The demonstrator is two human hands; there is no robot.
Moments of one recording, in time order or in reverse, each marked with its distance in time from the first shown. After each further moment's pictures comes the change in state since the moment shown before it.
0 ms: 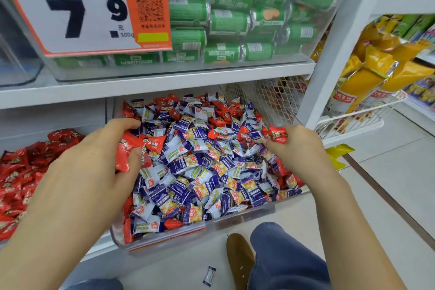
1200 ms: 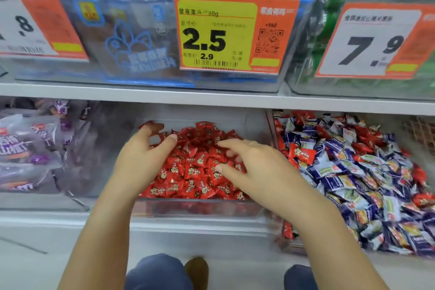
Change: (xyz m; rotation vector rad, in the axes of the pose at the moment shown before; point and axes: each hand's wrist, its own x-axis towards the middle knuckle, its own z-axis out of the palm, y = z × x) left_hand -0.008 -0.158 -0.149 0.047 0.223 -0.374; right_hand -0.087 -0.252 0.079 0.099 -0.318 -0.816
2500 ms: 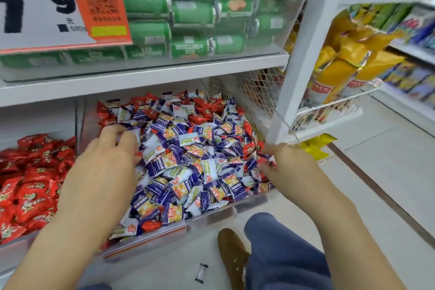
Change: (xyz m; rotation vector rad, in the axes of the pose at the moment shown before) left_hand -0.068 0.109 0.180 0.777 -0.164 0.722; right_hand -0.187 0.197 -0.086 -0.260 0.036 0.826
